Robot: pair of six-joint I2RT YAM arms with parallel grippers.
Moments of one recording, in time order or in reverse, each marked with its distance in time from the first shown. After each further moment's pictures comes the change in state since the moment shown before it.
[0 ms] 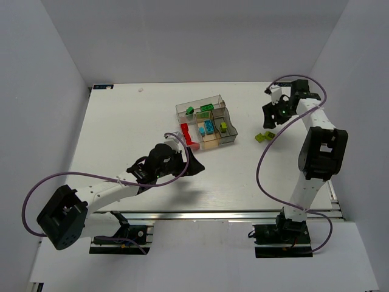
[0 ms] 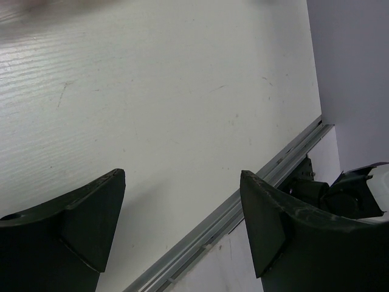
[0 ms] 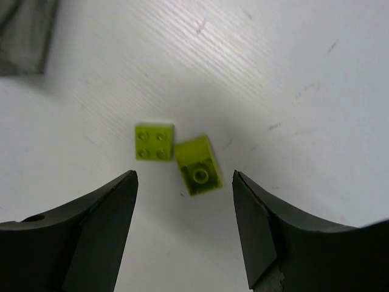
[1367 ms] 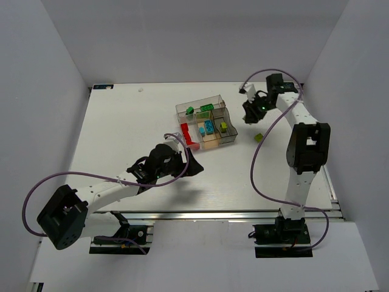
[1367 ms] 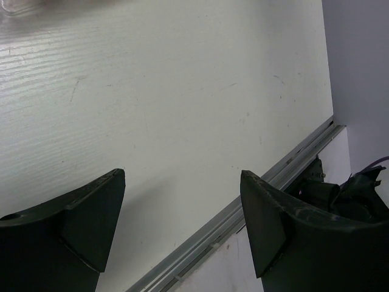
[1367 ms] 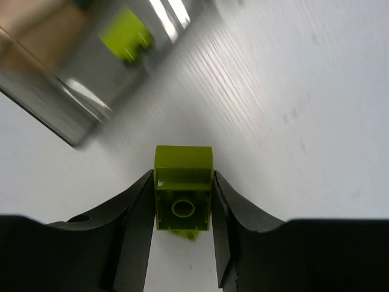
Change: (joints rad) left arm 0.000 0.003 0.000 -0.027 -0.019 0.011; right arm 0.136 0.113 0.141 -0.077 -0.052 -0.229
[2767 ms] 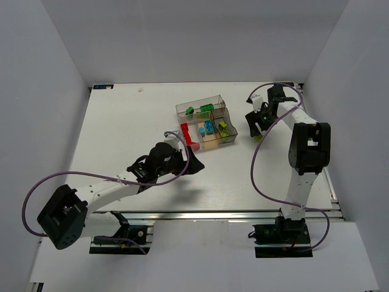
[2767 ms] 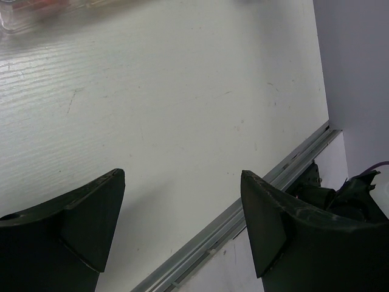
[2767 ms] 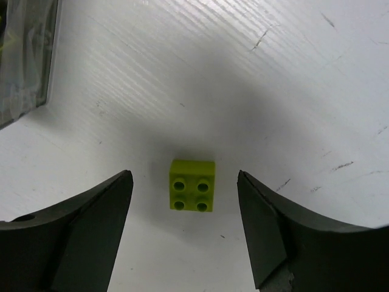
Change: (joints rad) left arm 0.000 0.002 0.022 0.003 -0.010 0.007; right arm -0.003 -0.023 -0.180 0.126 0.224 0.317
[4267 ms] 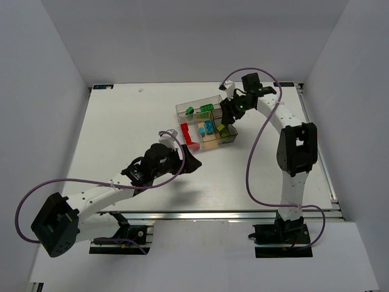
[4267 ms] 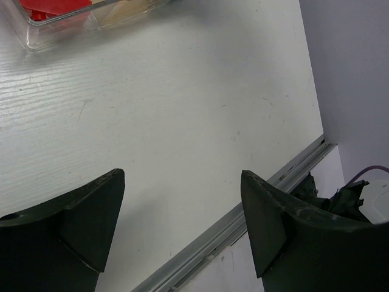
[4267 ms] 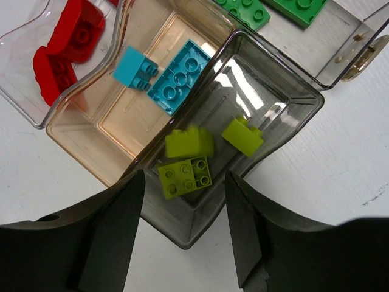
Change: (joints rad) left arm 0.000 -0.085 -0.016 -0.023 -0.056 0.000; right arm 0.224 0.017 0.209 -0.001 -0.237 0.058
